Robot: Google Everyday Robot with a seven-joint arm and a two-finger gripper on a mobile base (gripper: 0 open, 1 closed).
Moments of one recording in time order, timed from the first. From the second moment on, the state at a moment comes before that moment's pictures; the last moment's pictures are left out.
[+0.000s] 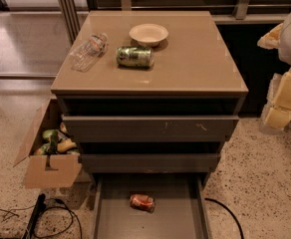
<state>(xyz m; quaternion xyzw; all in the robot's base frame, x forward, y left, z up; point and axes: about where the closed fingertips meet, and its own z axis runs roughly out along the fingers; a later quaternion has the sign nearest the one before) 0.438 -0.217 0.976 -0.60 0.78 -0.03 0.16</state>
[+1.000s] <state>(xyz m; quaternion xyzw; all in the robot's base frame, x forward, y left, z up) 0.433 -0.209 0.945 -0.62 0.76 -0.01 0.18</state>
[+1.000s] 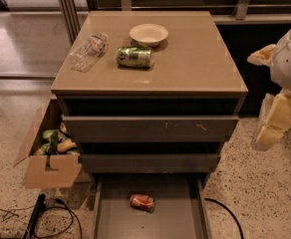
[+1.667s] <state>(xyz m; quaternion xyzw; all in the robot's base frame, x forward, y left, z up) 0.439 -0.195 0.792 -0.62 0.76 0.08 0.17</state>
